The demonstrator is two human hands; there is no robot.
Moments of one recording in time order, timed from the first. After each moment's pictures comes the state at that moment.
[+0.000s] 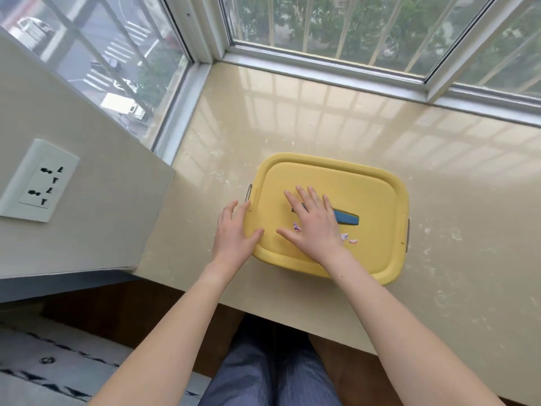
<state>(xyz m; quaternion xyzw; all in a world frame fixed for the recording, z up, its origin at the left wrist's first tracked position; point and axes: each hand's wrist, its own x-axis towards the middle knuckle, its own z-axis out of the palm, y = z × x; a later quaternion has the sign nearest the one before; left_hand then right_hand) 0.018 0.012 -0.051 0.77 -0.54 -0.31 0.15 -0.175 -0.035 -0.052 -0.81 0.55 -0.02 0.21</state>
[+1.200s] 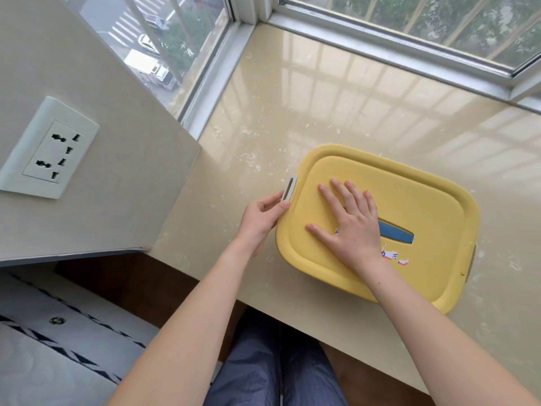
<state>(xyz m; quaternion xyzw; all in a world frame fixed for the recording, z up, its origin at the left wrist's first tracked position) 0.040 -0.021 -0.070 0.65 -0.17 -0.62 0.42 -0.162 -0.055 -0.097 -0.83 0.54 -0.08 0.15</state>
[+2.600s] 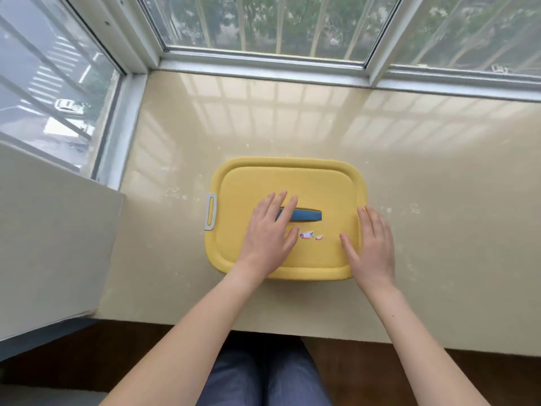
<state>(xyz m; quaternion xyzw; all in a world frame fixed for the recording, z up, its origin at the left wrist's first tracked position) -0.097 -0.021 -0.032 0.56 -0.78 -0.23 0.15 -0.314 0.024 -0.048 -0.62 0.76 -0.14 0.15</state>
